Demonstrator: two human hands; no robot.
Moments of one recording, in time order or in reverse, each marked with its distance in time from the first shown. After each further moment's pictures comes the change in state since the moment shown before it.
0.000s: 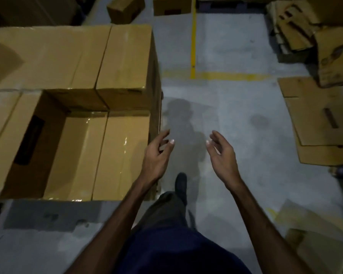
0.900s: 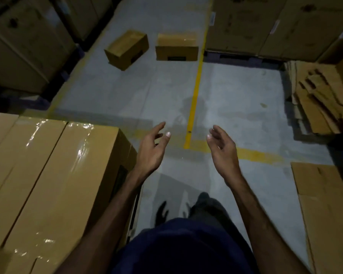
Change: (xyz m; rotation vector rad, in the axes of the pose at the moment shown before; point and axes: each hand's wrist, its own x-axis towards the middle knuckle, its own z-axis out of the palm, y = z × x) left_hand 0.764 0.193 0.100 0.073 0.157 0.046; right_hand 0.784 -0.211 -0.073 0.072 -0.060 -0.118
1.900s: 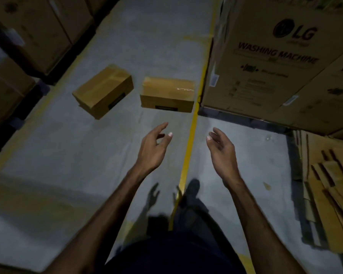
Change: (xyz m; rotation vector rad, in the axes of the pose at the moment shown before) left_hand 0.848 0.066 0.054 0.009 -0.025 -0.018; right_hand 0.825 -0.169 0.092 -0.101 0.007 0.039
